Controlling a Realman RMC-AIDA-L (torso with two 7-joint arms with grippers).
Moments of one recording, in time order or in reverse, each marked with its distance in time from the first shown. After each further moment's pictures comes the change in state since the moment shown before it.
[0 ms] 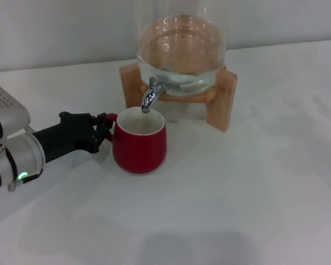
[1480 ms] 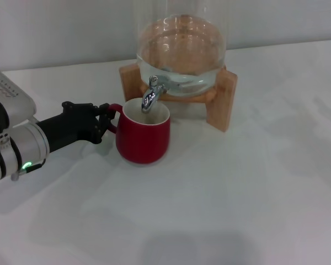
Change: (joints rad) left arm -0.033 -0.002 -0.001 -0.001 -0.016 0.024 0.024; right arm 0.001 0.000 0.005 0.025 0.011 0.003 -0.015
